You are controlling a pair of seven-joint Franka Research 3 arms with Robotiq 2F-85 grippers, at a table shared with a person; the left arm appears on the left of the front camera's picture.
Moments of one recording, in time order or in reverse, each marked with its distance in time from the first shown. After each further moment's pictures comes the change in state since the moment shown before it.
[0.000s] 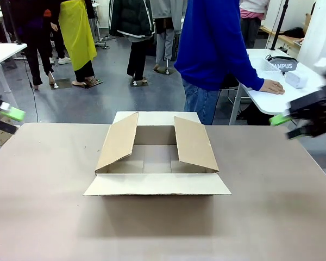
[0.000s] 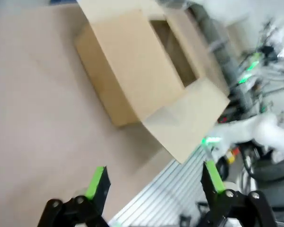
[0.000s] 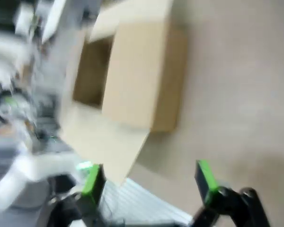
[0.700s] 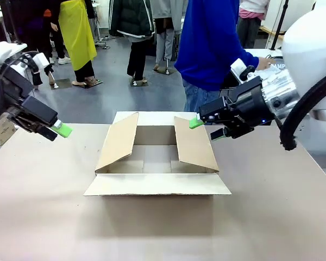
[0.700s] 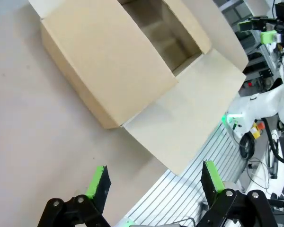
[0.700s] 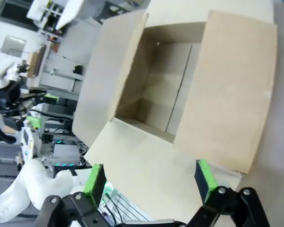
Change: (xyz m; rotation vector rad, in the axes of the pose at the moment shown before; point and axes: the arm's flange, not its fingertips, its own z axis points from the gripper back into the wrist) left arm 0.019 -0.052 -0.071 0.075 0.135 -0.142; right arm 0.000 0.105 -0.115 0.057 -0.091 0.015
